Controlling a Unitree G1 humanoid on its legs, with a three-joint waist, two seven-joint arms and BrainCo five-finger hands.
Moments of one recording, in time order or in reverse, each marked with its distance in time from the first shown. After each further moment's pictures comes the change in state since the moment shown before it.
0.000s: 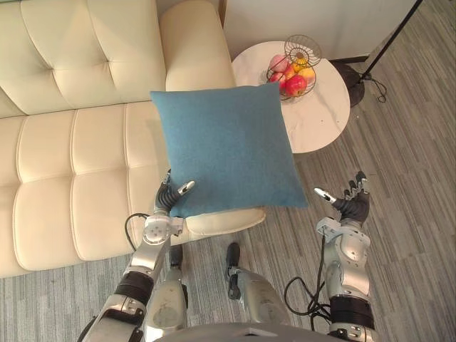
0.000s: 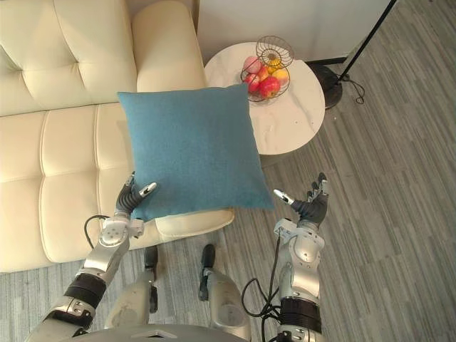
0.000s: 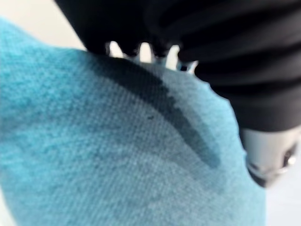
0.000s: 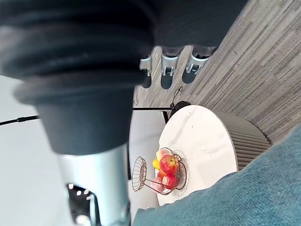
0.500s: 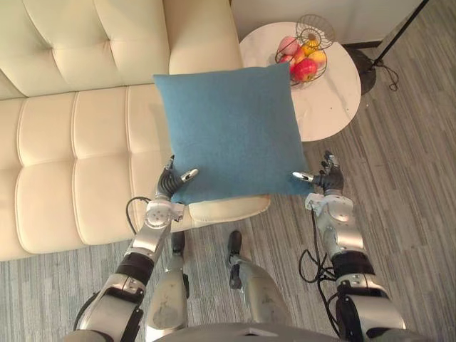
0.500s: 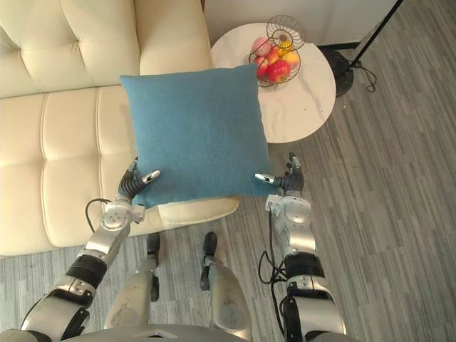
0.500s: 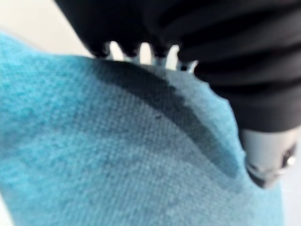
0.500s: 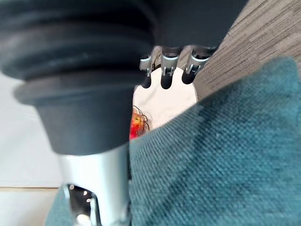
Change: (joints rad) left arm -0.169 0.036 -0.030 0.085 -0.003 0.000 0.002; right arm -0.348 -0.200 0.204 0.391 -0.006 0.083 0.064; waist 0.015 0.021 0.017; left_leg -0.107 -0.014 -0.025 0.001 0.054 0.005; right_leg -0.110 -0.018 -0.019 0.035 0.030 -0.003
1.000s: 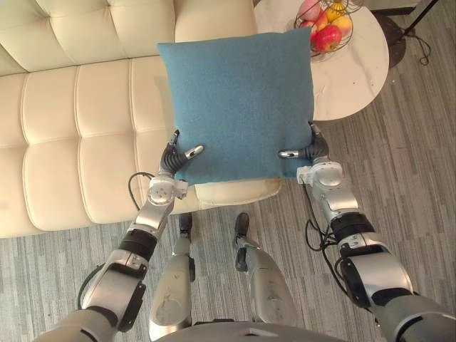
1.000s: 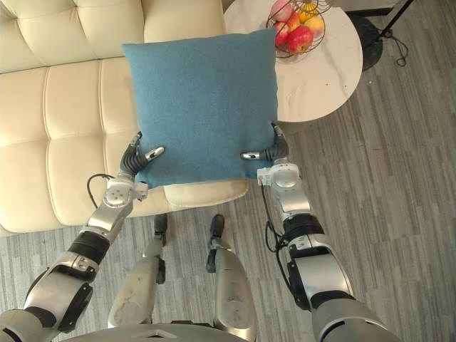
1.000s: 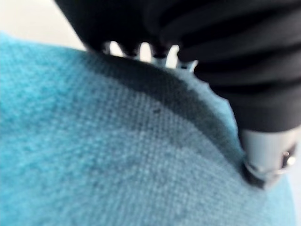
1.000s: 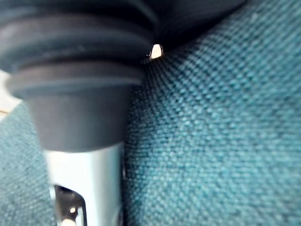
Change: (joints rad) left arm -0.164 0.024 -0.006 0.030 -0.010 0.000 0.017; right arm -0.270 -0.101 0.248 0.147 -0.072 0.023 0.030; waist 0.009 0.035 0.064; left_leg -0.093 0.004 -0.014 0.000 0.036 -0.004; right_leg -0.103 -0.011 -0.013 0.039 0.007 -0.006
